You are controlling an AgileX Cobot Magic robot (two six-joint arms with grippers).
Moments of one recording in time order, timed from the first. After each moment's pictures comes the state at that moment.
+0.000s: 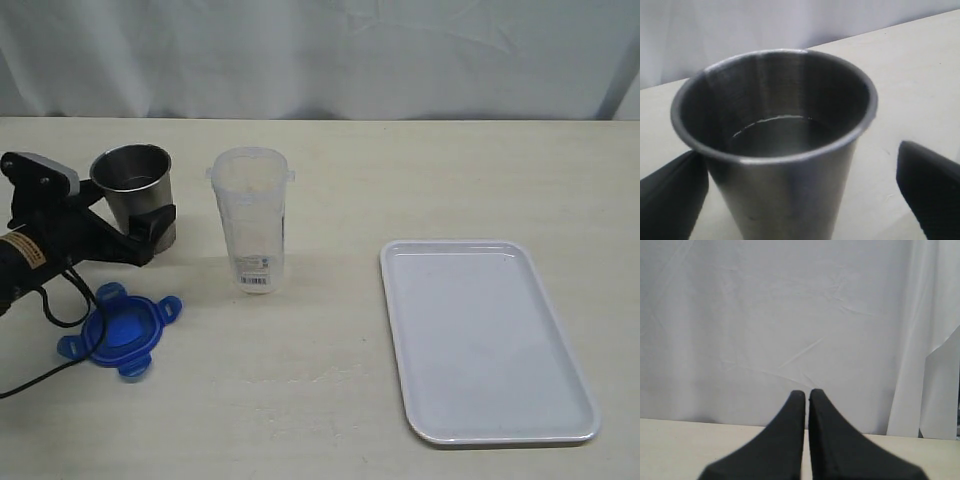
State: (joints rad) left arm 0.13 2.07 -0.61 0.46 -1.11 -0.10; right arm -0.02 0.00 0.00 -0.09 -0.13 0.02
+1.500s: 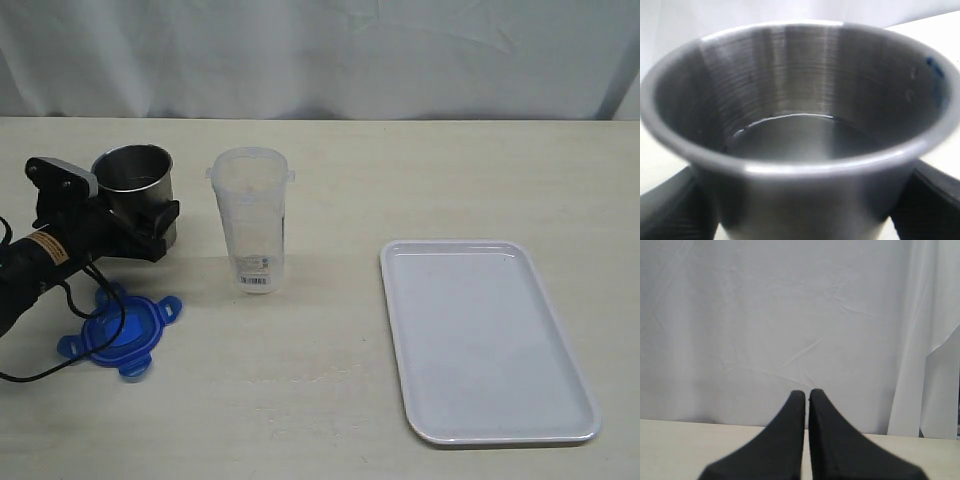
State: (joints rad) left arm 0.13 2.22 -0.75 0.46 -1.15 -0.10; right arm -0.02 0.00 0.00 -0.08 -0.13 0.02
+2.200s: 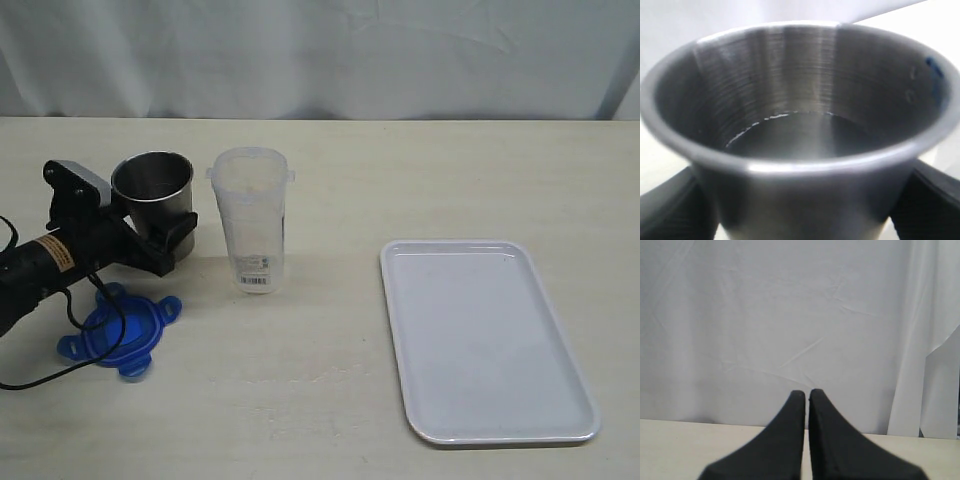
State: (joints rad) left arm 0.13 2.23 -0.75 0.61 -1.18 -0.11; right arm -0.02 0.00 0.00 -0.08 -0.13 0.02
